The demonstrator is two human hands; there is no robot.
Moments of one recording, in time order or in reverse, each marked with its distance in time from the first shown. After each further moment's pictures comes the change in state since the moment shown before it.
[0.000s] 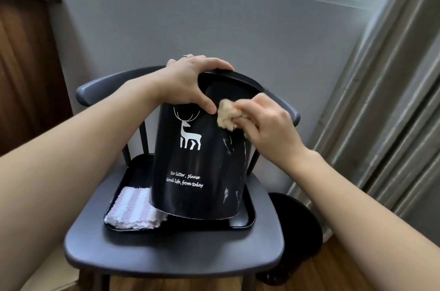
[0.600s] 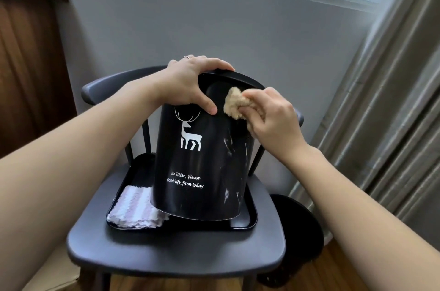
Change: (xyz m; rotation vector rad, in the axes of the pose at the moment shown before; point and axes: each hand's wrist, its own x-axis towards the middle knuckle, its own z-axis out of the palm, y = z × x) left_hand -0.005 -0.006 -0.001 -0.033 0.025 -0.015; right_hand 0.012 0.001 0.004 0.047 0.067 0.123
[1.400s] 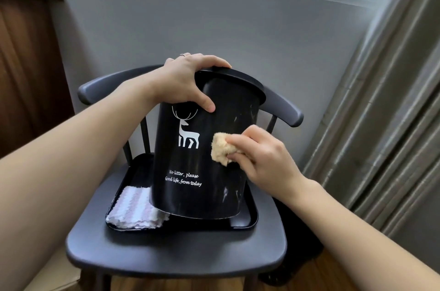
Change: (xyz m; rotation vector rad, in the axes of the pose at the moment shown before) left_hand 0.005 -0.007 0.001 -0.020 0.002 0.010; right_hand -0.058 -0.008 0.002 0.017 -0.166 -0.242
